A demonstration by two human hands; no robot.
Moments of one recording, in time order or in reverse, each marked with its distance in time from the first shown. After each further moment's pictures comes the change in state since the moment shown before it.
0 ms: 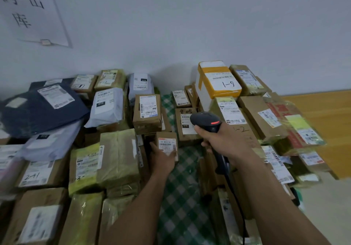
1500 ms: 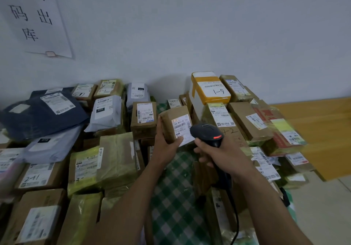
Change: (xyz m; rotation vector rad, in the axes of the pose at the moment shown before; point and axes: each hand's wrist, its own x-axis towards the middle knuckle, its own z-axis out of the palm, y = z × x) left_hand -0.050 0.047 -0.034 -0.329 -0.172 0.605; right_hand -0.074 -0.006 -0.004 -0.001 0.013 -0.054
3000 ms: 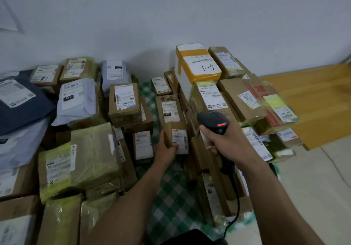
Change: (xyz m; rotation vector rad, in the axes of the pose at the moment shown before) left_hand 0.025 -0.115 0.056 0.063 -0.118 -0.456; right_hand 0.041 0.047 -0.038 -0.068 0.171 0.055
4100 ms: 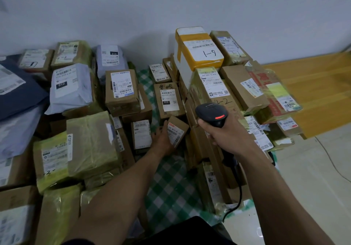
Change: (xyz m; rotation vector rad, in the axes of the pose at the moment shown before) left_hand 0.022 -0.010 -0.012 0.757 -0.153 0.098; right_hand 0.016 0.034 0.006 -0.154 0.009 0.016
